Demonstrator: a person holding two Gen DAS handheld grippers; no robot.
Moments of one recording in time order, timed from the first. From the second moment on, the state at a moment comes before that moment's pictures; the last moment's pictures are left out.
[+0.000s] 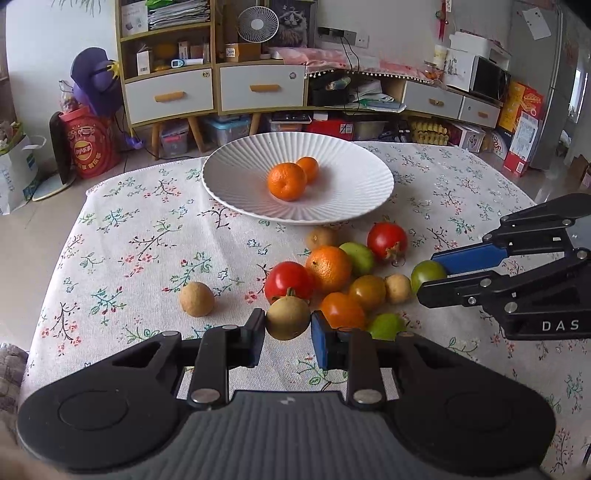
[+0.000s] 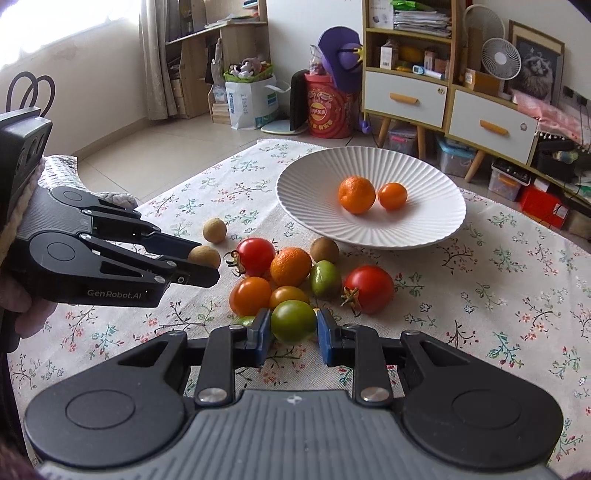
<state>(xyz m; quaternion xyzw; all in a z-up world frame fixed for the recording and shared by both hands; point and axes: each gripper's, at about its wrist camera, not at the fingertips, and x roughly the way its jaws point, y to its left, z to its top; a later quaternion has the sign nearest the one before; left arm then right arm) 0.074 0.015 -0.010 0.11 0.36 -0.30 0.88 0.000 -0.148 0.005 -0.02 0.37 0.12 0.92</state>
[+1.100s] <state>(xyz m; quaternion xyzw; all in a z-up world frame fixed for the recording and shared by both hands) 0.122 -0.043 0.003 0.09 0.34 -0.28 0.89 0.080 -0.195 0.014 0.06 0.35 0.01 0.94</state>
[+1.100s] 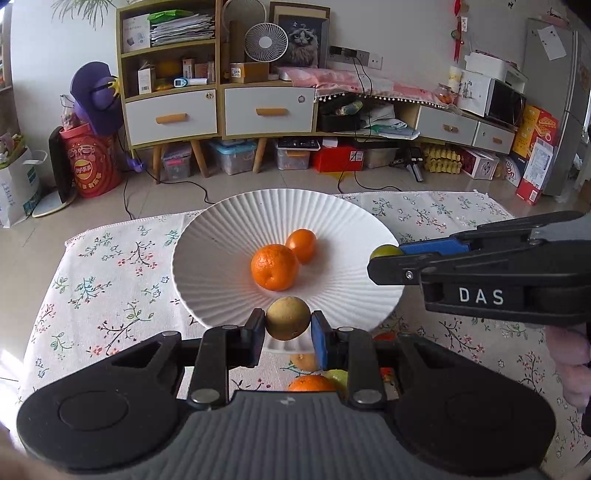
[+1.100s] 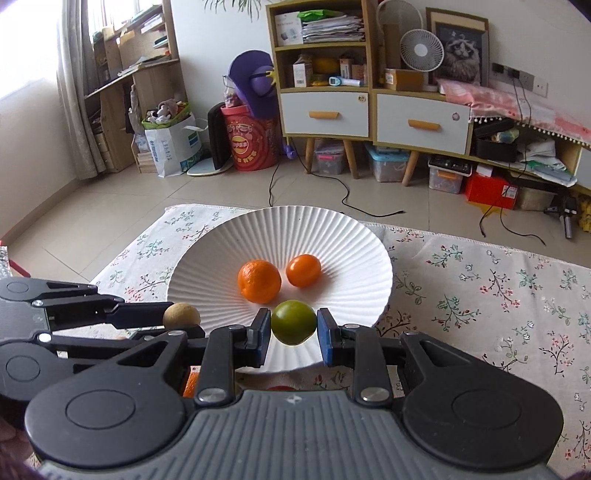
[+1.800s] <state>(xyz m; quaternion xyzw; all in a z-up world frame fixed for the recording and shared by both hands) 0.144 -0.067 -0.014 0.07 0.37 -0.26 0.89 0.100 -0.205 -0.005 0.09 0.38 0.00 0.92</state>
